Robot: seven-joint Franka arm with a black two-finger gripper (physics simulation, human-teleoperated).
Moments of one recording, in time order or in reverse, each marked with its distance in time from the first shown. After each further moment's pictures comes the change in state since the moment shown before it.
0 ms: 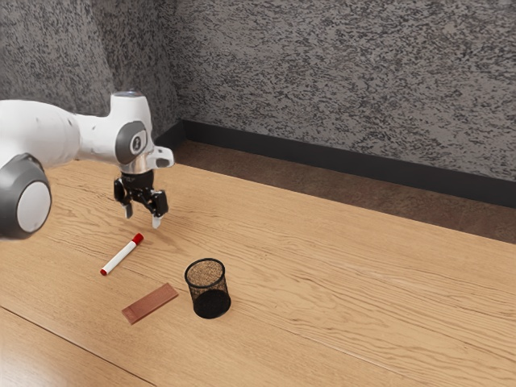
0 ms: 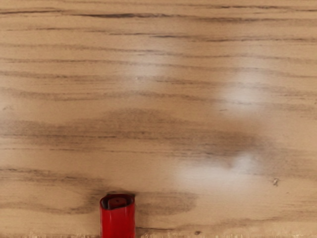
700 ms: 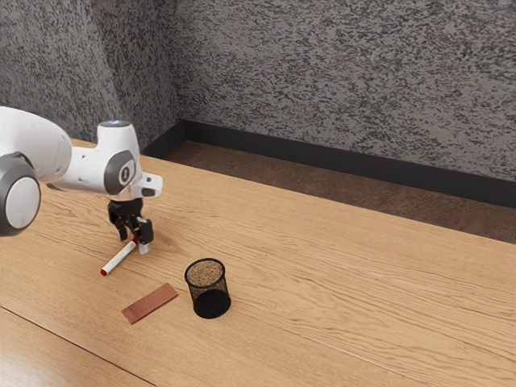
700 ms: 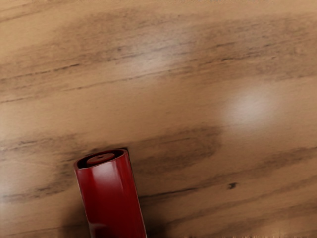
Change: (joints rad) arm 0.015 -0.051 0.002 -0.239 -0.002 0.206 0.239
